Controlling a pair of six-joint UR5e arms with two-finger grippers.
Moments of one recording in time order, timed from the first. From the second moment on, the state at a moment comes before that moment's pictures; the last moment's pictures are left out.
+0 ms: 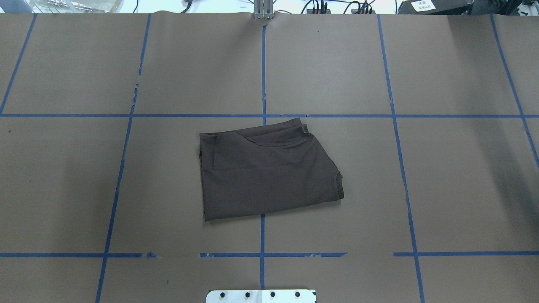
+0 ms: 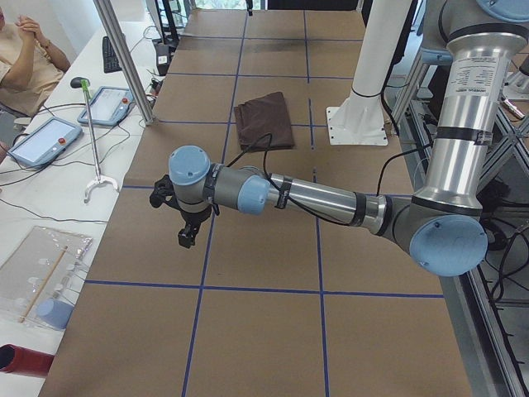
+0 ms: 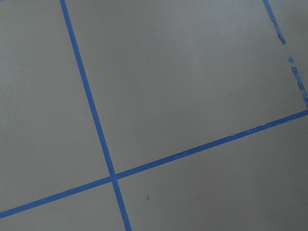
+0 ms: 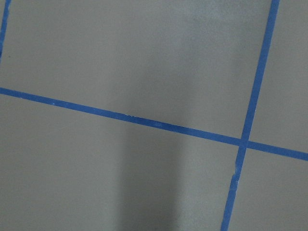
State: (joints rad) left arm -1.54 -1.70 -1.65 -1.64 -2.44 0.10; right arm 1.48 -1.45 1.53 -1.56 2.49 -0.08
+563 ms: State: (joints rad) left arm -1.54 -1.70 -1.65 -1.64 -2.44 0.10; right arm 1.48 -1.44 1.55 -1.56 2.49 -0.07
